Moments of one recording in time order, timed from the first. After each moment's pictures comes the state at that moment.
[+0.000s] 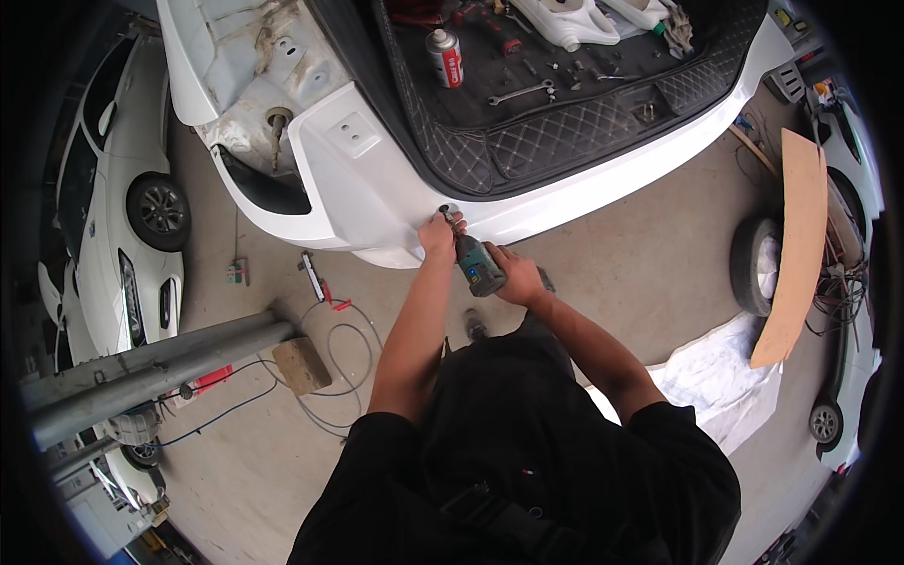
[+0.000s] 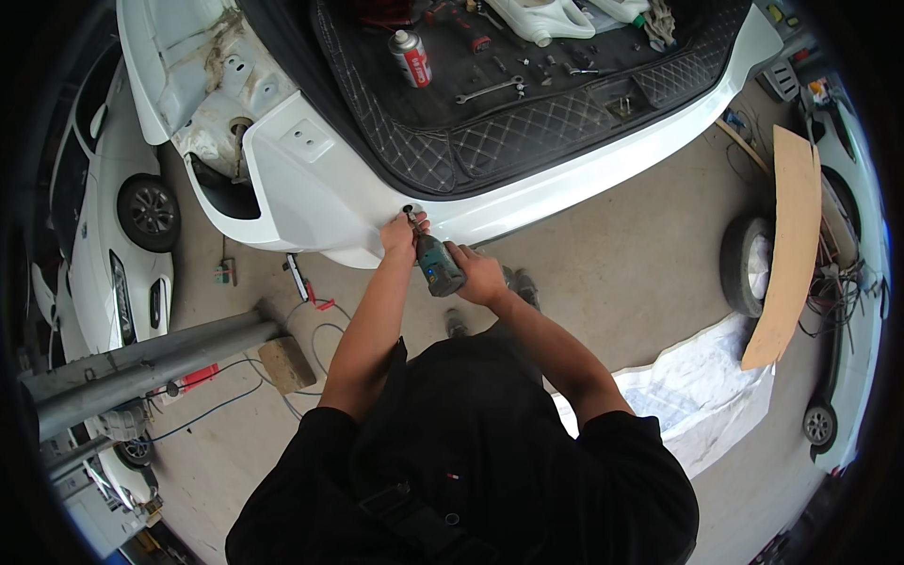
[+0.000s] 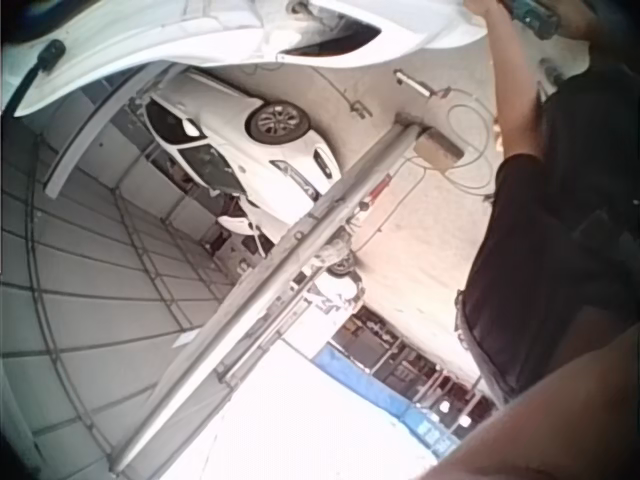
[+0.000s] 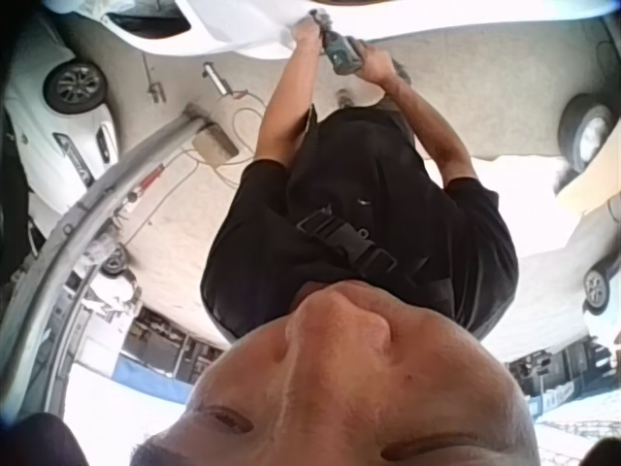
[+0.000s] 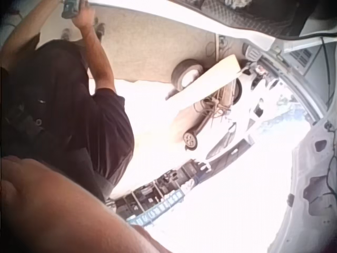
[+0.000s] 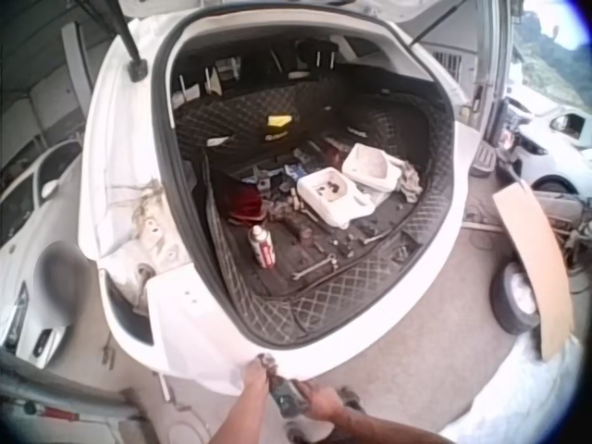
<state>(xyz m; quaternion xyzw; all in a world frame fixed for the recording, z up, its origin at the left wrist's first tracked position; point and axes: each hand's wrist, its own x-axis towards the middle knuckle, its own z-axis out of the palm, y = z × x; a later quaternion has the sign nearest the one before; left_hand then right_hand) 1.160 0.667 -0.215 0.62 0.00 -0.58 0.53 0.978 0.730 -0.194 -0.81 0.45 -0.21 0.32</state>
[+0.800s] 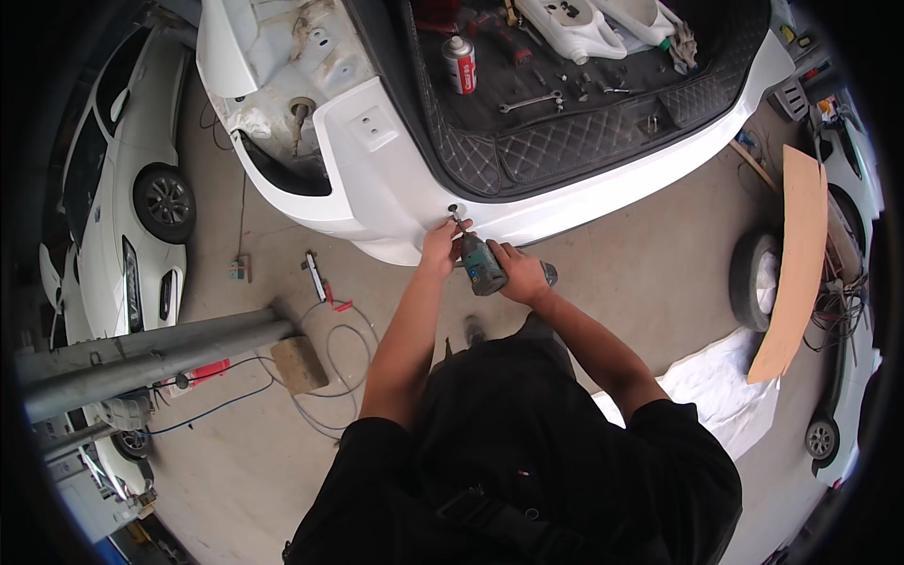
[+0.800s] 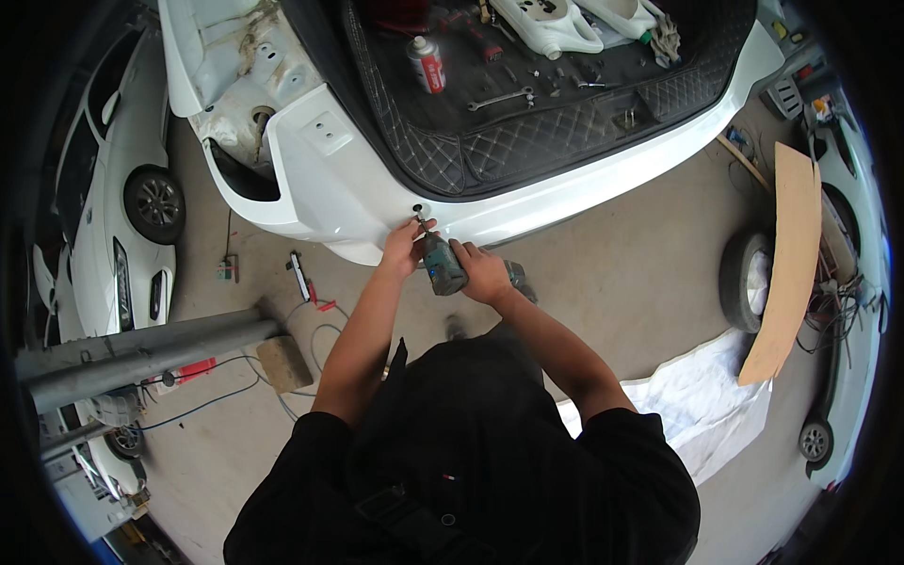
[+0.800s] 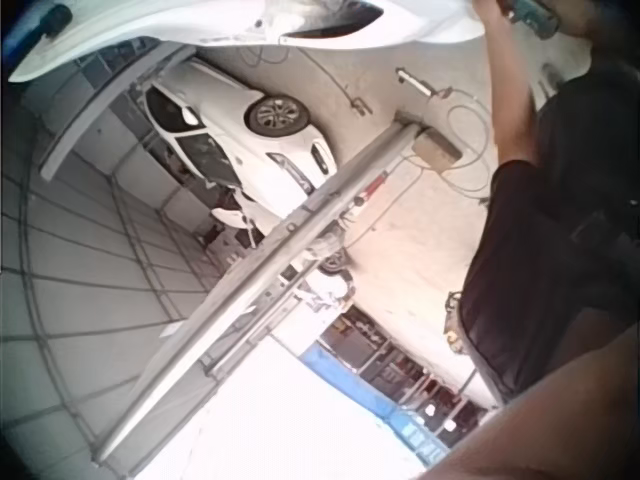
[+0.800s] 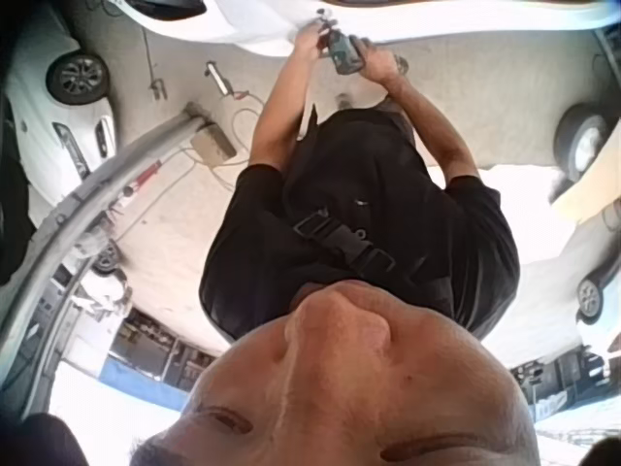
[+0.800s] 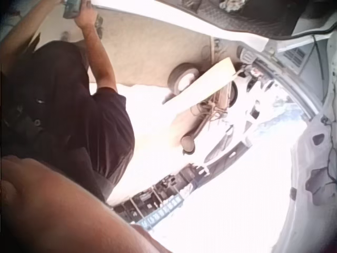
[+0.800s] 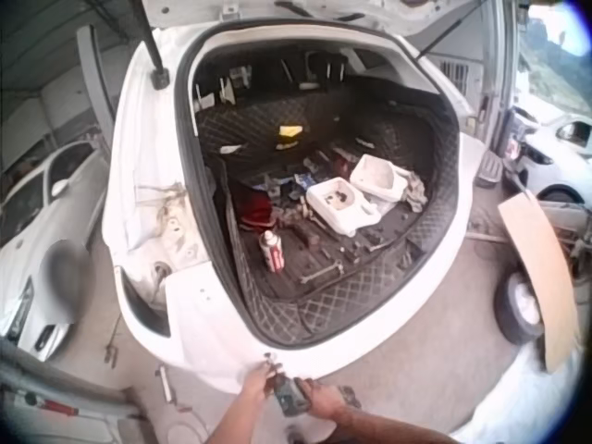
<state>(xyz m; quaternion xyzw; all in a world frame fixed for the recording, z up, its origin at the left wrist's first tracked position) 1.179 0.695 -0.202 0.57 -0.07 -0.67 0.47 0.979 0.728 -0.187 -0.84 0.44 -0.19 0.26</state>
